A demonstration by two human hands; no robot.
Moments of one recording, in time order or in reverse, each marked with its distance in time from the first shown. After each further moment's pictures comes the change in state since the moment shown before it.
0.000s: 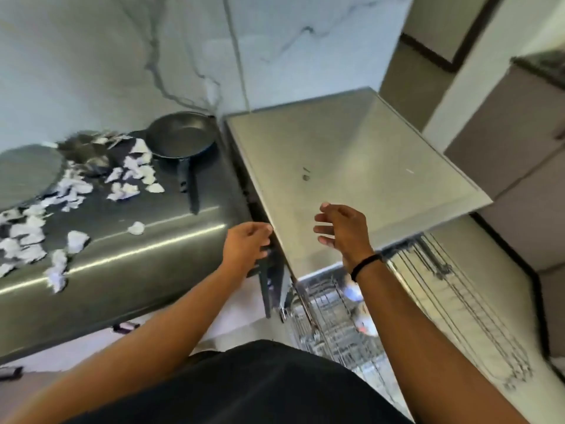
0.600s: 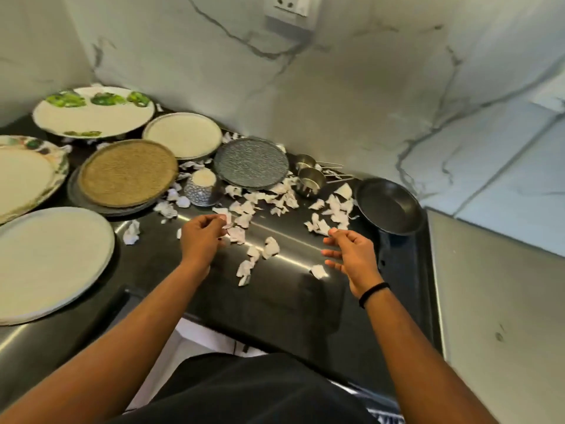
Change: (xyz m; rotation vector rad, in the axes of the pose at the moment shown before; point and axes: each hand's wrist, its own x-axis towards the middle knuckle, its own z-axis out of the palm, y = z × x) left_hand 0.017 -0.040 -0.429 -0.422 0.849 0.052; right_hand -0.014 0.005 0.393 -0.370 -0.556 -0.064
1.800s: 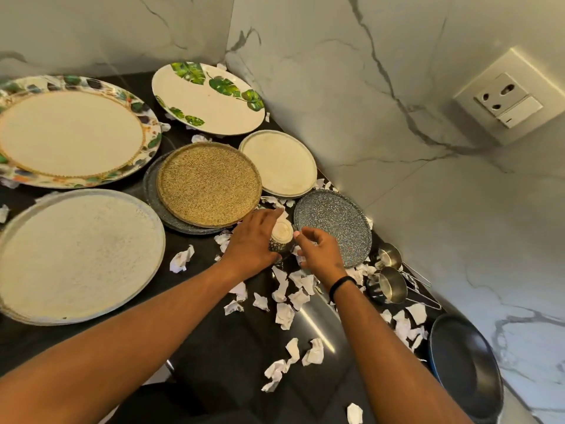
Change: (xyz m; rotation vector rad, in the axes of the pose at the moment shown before) left_hand 0.151 0.014 -0.029 0.889 -0.049 0.423; right_hand 0.143 -0.056 0.257 -0.649 -0.460 -0.235
